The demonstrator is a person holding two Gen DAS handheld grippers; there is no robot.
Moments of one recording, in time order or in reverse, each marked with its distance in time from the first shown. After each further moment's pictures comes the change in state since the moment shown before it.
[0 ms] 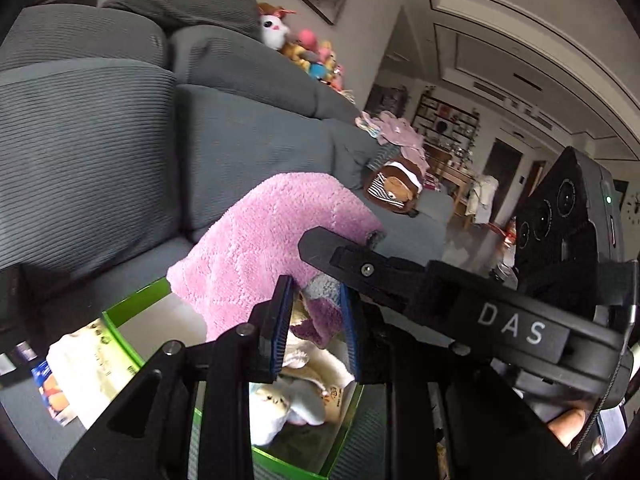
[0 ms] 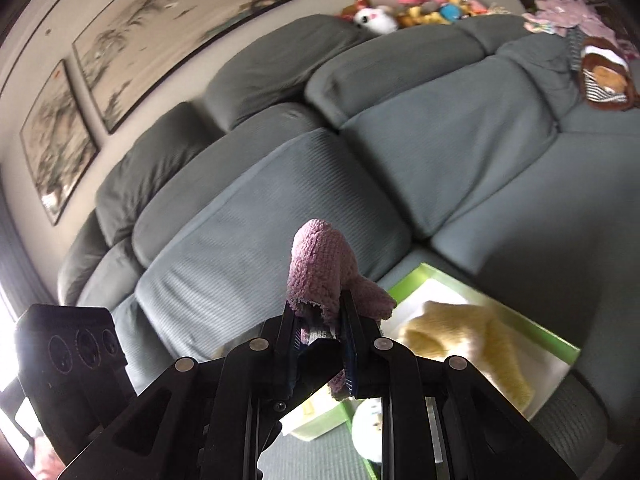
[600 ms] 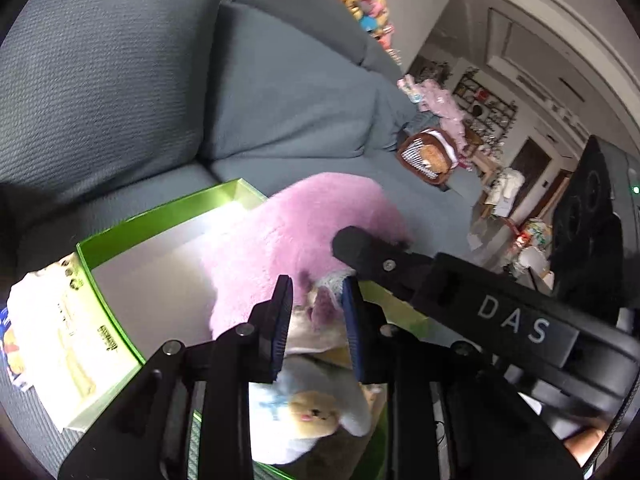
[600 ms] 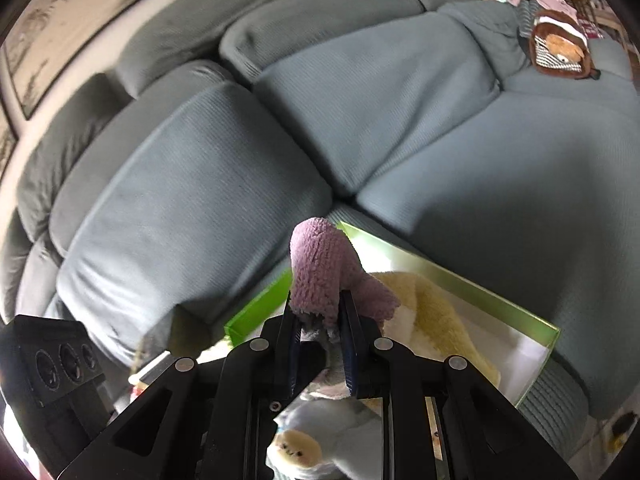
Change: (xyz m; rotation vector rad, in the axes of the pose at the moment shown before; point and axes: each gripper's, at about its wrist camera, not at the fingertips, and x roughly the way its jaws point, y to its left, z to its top) left arm 0.053 0.034 -0.028 -0.173 0.177 0.079; right arm 0.057 -0.044 -0.009 0.073 0.154 -0.272
